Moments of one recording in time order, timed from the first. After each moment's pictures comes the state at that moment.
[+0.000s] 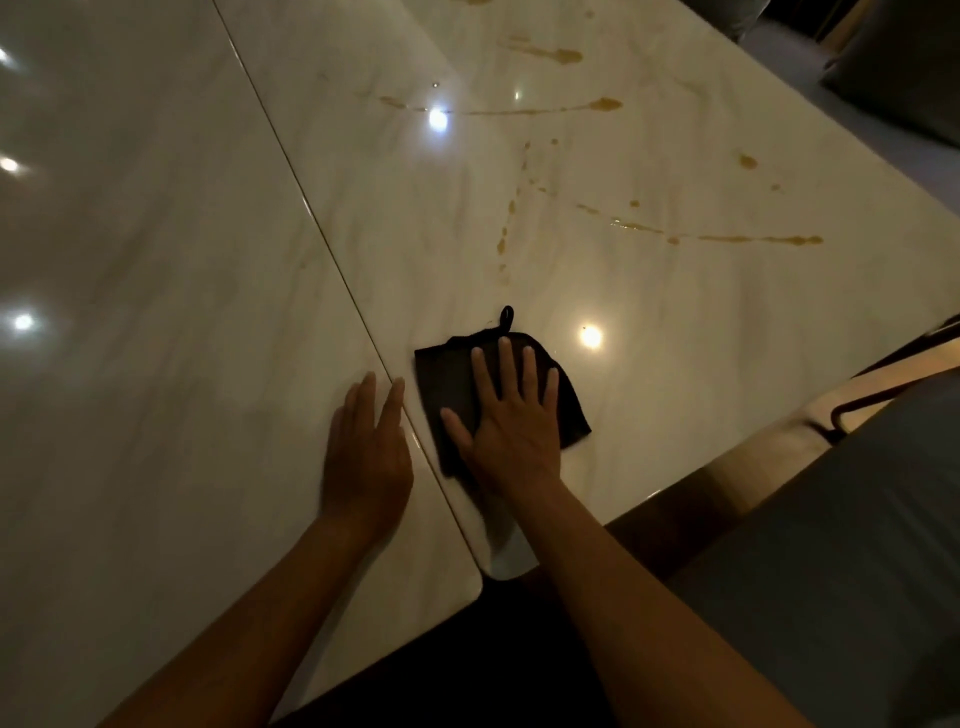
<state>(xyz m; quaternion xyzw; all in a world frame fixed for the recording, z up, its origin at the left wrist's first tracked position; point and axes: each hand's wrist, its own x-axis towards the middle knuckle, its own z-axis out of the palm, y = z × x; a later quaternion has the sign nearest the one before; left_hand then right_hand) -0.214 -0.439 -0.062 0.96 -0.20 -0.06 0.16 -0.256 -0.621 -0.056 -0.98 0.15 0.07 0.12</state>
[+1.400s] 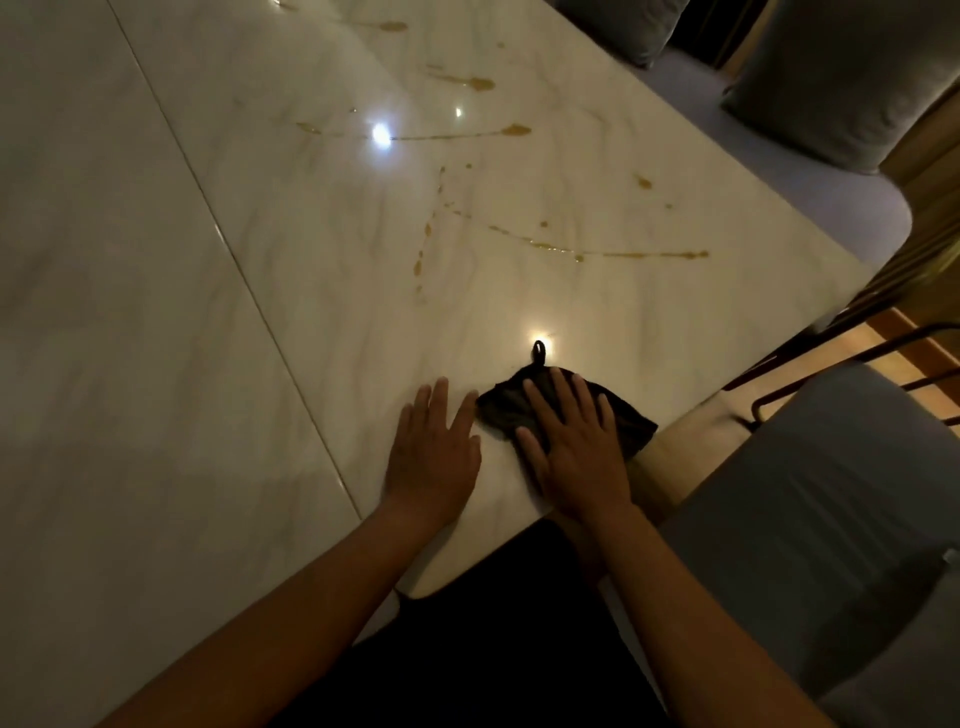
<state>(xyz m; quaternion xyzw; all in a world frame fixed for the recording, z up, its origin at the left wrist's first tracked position) -0.252 -0.585 -0.045 0.93 -0.33 -0.13 0.11 -0.346 -0.762 -0.056 -0.97 0.20 0.05 0.11</state>
